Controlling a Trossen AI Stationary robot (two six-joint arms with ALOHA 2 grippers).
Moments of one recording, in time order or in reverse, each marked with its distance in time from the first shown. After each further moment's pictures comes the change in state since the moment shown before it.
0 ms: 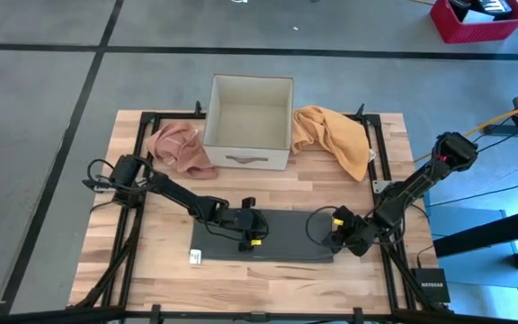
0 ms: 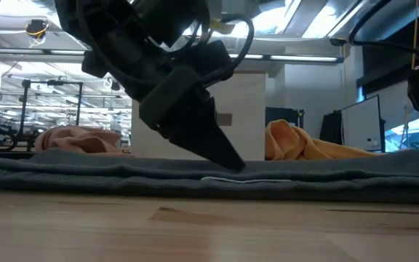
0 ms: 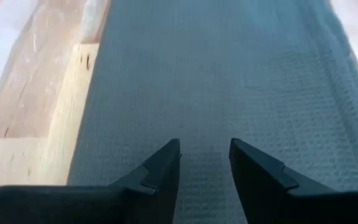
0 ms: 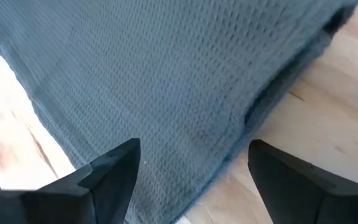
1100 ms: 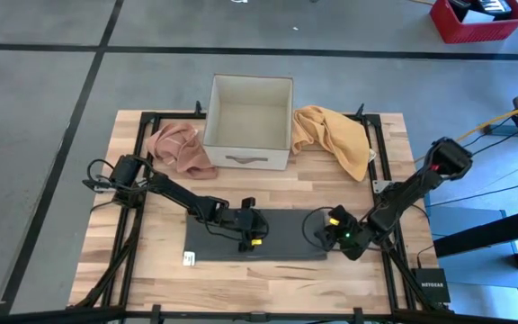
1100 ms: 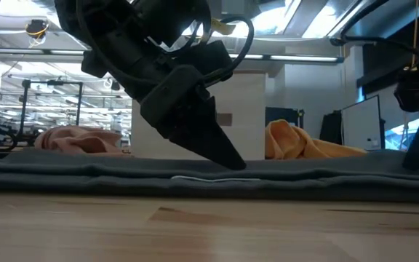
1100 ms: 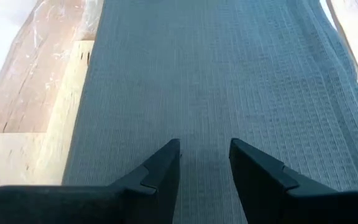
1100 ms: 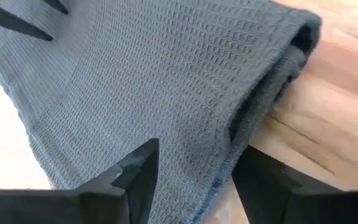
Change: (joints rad) left arm 0.000 0.000 0.000 0.003 -0.003 -0.024; right arm -0.003 0.155 0.001 0.144 0.197 -0.011
